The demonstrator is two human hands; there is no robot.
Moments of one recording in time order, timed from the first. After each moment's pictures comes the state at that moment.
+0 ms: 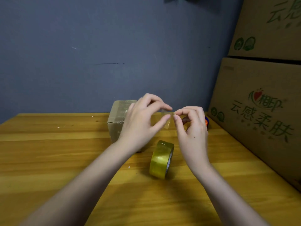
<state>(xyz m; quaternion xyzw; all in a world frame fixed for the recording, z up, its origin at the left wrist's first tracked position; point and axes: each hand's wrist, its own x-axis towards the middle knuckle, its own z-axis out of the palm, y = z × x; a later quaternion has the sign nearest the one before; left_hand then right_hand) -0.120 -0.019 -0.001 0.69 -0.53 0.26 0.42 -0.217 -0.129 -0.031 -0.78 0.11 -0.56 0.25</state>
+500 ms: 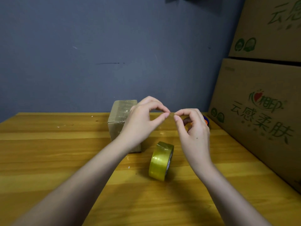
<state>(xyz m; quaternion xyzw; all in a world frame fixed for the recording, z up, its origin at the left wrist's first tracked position) -0.112 -0.024 0.001 0.68 -0.51 0.16 0.49 -0.219 -0.131 -0.030 -0.79 0.11 -0.54 0.26</state>
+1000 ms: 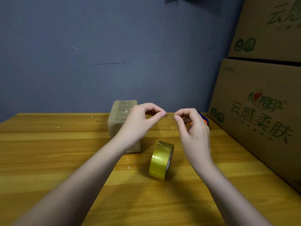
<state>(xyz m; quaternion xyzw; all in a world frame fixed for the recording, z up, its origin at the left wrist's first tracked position) -0.110 -0.020 0.002 0.70 -0.47 0.05 0.53 -0.220 -0.135 -0.031 -0.80 0.11 -0.53 0.26</state>
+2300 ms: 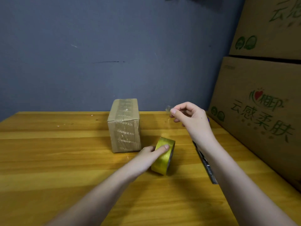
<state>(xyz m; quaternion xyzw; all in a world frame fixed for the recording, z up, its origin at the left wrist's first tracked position) -0.134 -0.027 -0.078 0.74 -0.27 -0.33 0.52 -0.206 -0.156 -0.006 -0.78 0.10 -0.39 0.47</state>
